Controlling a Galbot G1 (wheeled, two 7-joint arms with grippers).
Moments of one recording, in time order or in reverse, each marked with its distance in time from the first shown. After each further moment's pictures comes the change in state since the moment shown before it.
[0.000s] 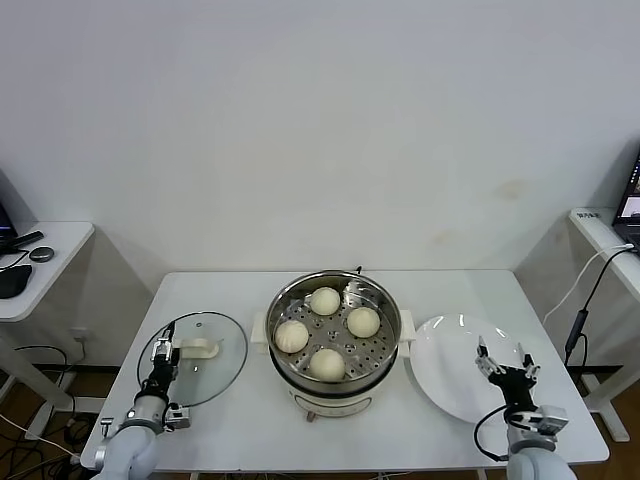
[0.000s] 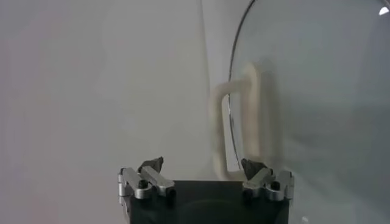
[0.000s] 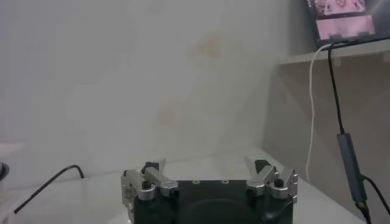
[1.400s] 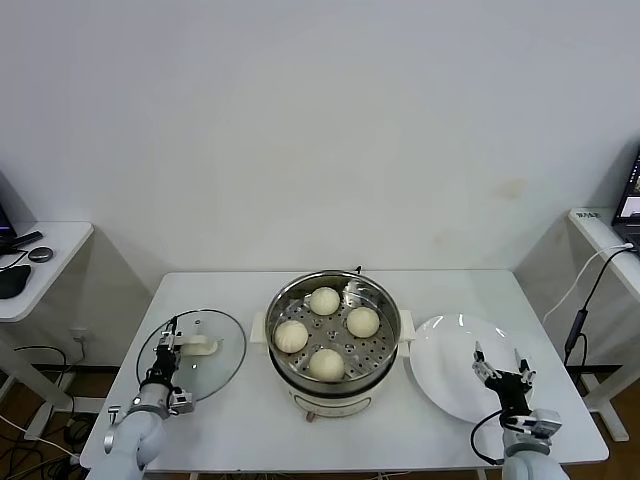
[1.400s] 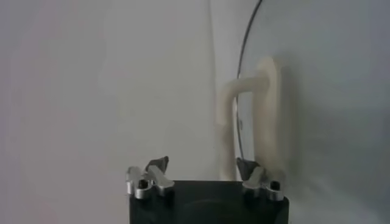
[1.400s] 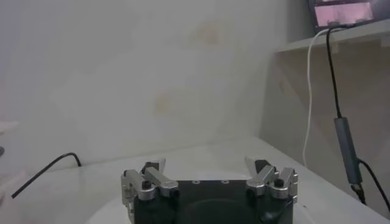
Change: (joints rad) left arm -0.111 -0.014 0.035 0.130 -0.052 0.007 -0.015; right arm 0.006 0.014 -0.006 -0.035 -0.013 0.011 0.000
